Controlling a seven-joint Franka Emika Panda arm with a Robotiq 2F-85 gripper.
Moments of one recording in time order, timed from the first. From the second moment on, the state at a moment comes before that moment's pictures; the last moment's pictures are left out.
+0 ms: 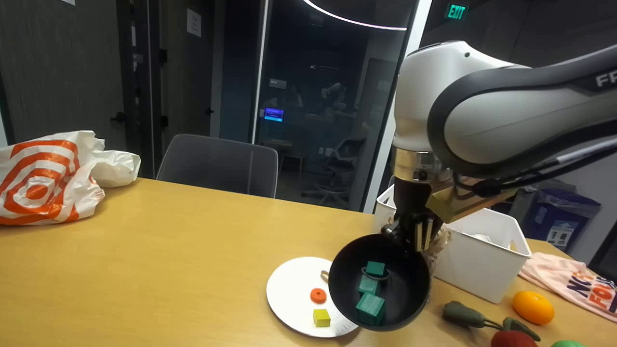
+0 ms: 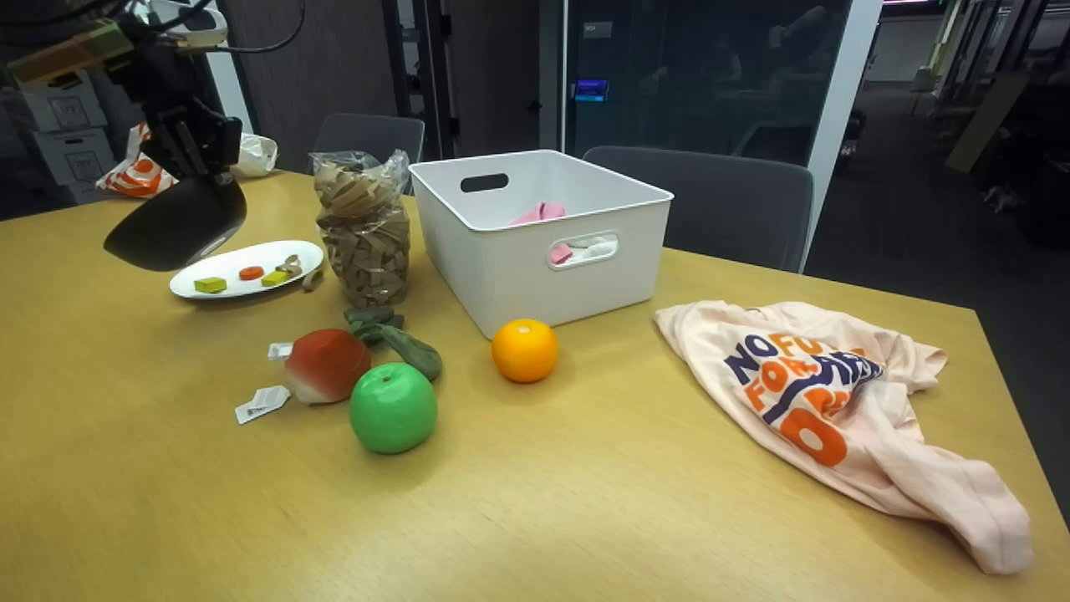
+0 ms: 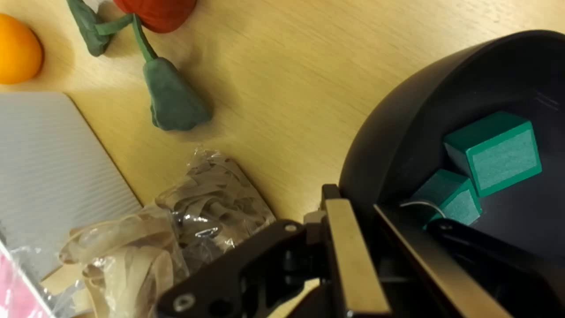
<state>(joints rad) 0.29 0.04 0.33 -2.04 -0.29 1.97 0.37</state>
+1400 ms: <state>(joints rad) 0.43 0.20 0.32 -1.94 -0.94 2.00 0.68</state>
